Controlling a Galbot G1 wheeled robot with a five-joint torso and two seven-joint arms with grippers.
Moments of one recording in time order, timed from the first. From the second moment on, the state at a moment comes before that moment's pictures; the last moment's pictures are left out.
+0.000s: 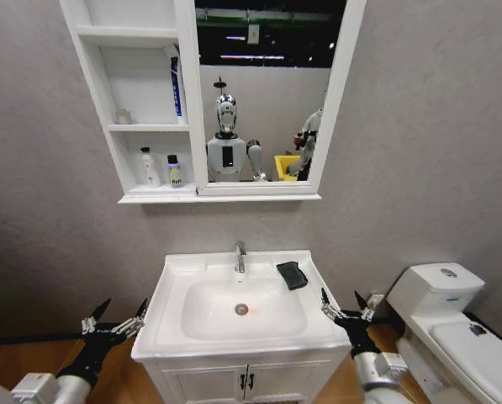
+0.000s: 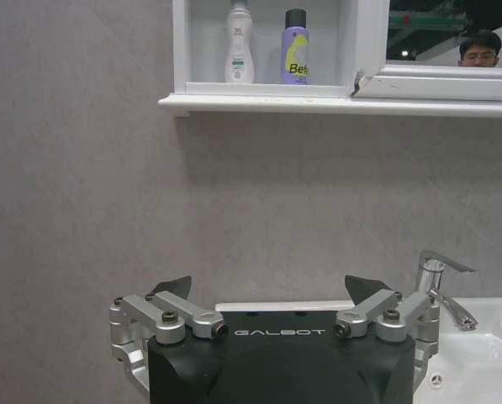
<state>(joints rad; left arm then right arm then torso) 1.69 -1.32 -0.94 -2.39 -0.46 0.25 0.12 -1.42 1.27 0.65 1.99 0.34 0.03 0.14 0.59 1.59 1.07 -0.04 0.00</state>
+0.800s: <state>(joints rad) 1.69 -1.32 -0.94 -2.39 -0.46 0.26 0.12 -0.78 1.22 0.35 1.50 0.56 -0.40 0.23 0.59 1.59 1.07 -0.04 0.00</state>
